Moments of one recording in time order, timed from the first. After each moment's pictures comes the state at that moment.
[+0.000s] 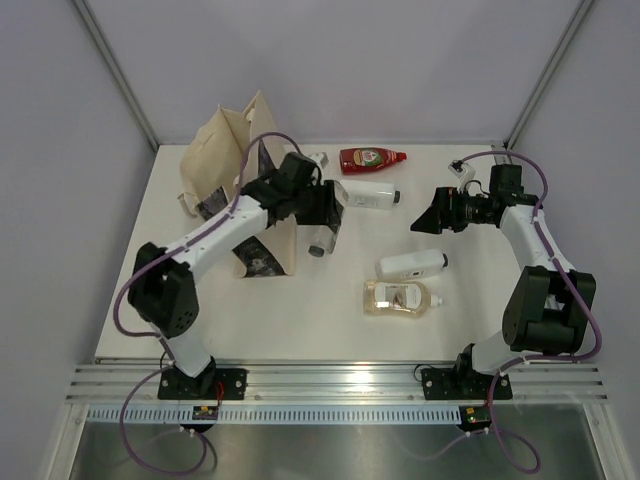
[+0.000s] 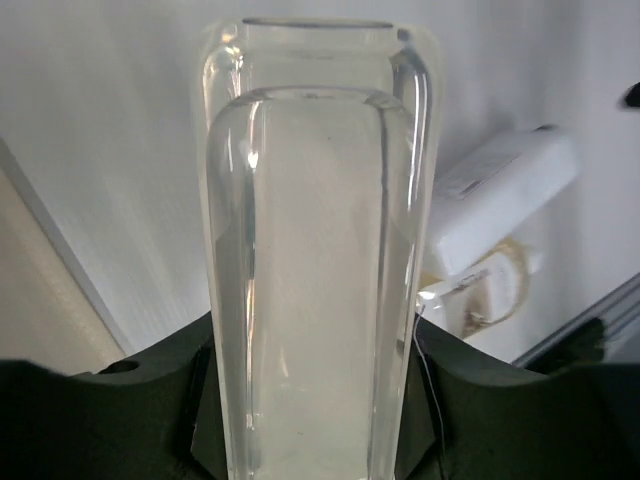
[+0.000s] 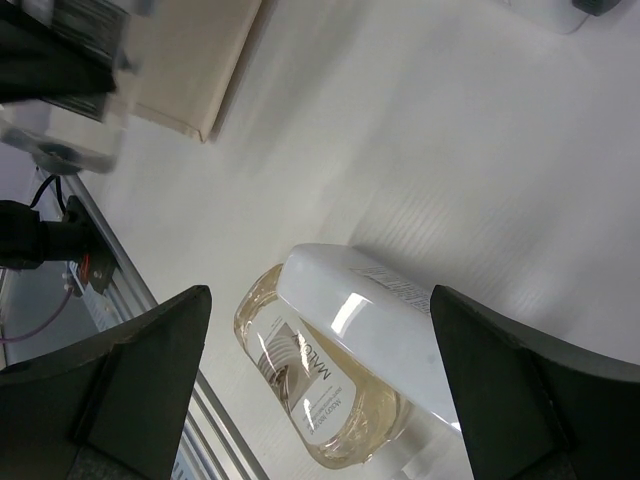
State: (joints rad) left arm -0.63 1.74 1.47 -0.56 0.17 -0.51; right arm -0.15 1.53 1.16 -0.64 -0.96 -0.20
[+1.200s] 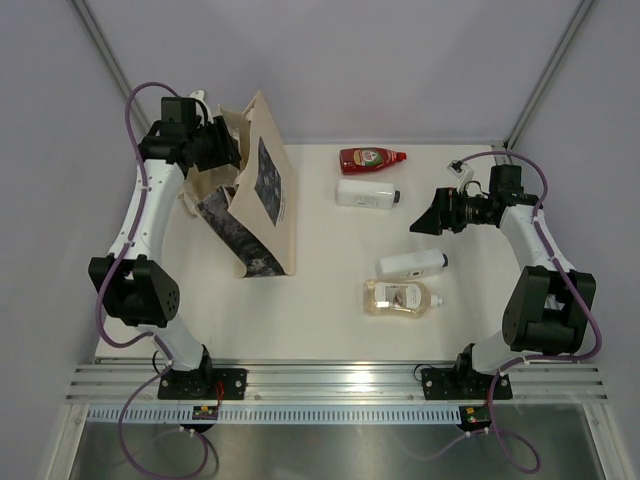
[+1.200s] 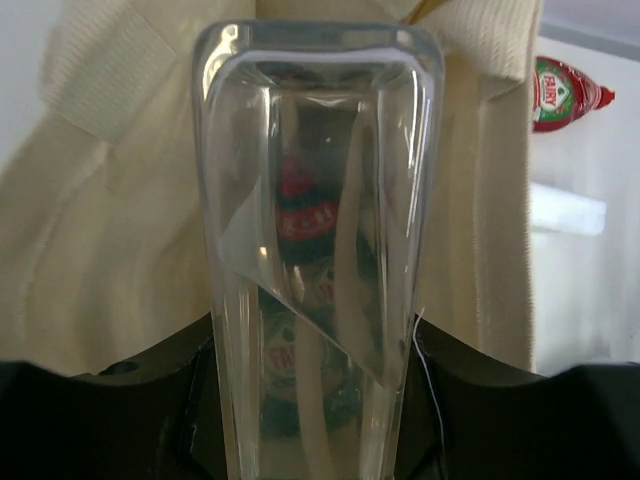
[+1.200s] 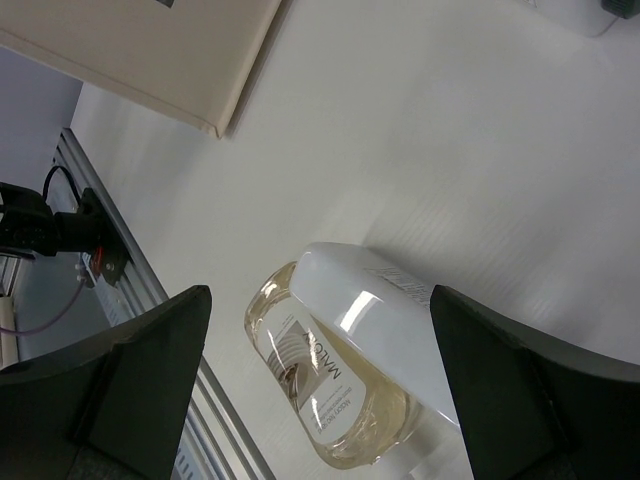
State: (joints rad) left arm -0.06 1.71 1.84 -0.80 0.15 -0.31; right arm -0.15 1.53 1.16 -0.66 -1.00 -0.22
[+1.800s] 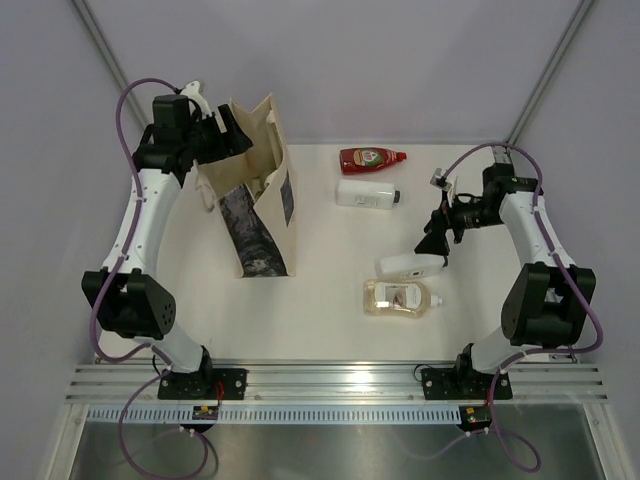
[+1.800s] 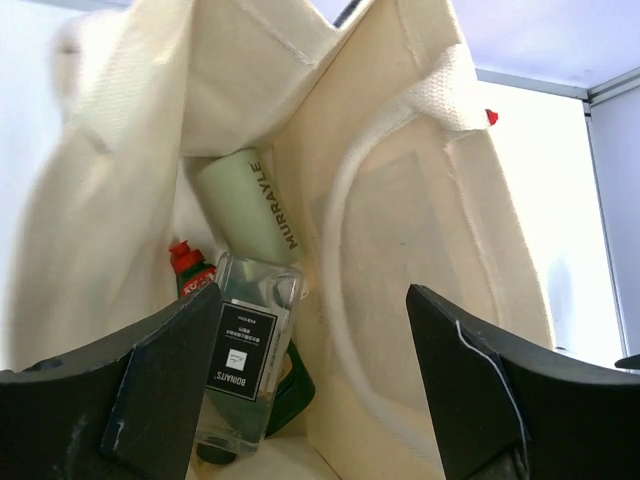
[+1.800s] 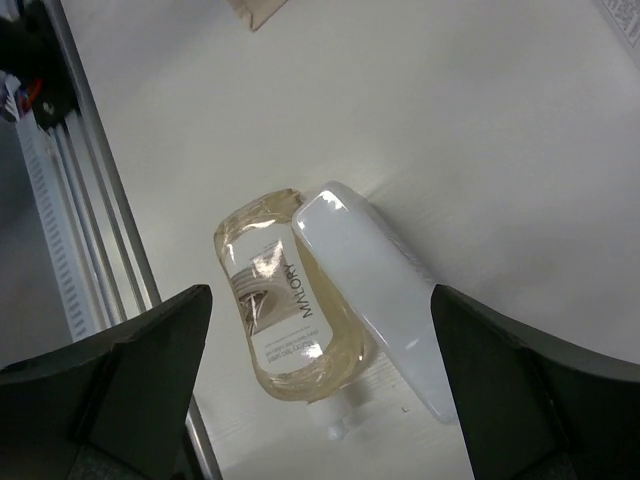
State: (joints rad) left arm -0.06 1.63 1.72 -0.60 0.29 -0.36; right arm -0.12 1.57 1.31 -1.09 -1.03 -0.85
